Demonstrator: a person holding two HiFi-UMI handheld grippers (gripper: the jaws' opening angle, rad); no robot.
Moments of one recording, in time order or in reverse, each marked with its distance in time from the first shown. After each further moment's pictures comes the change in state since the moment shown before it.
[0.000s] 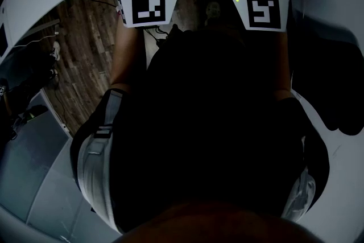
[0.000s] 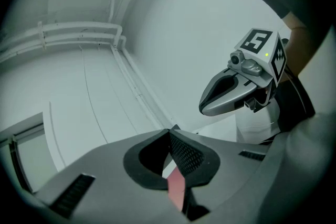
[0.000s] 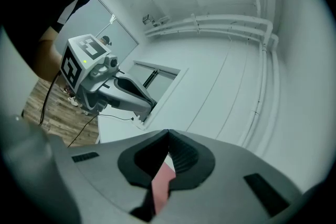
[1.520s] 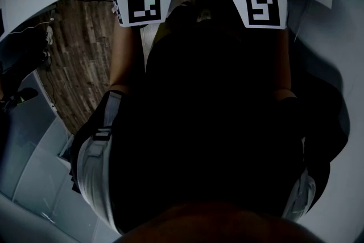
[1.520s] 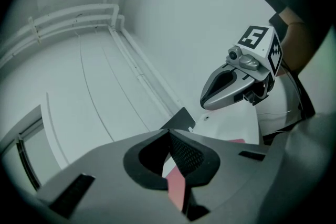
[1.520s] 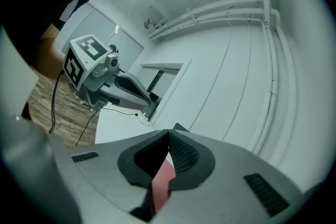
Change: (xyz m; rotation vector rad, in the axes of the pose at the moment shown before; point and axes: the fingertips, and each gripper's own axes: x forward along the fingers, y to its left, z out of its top) left arm 0.139 0.011 -0.066 -0.013 0.191 0.090; right arm 0.095 -0.085 -0.109 0.055 -0.046 0.177
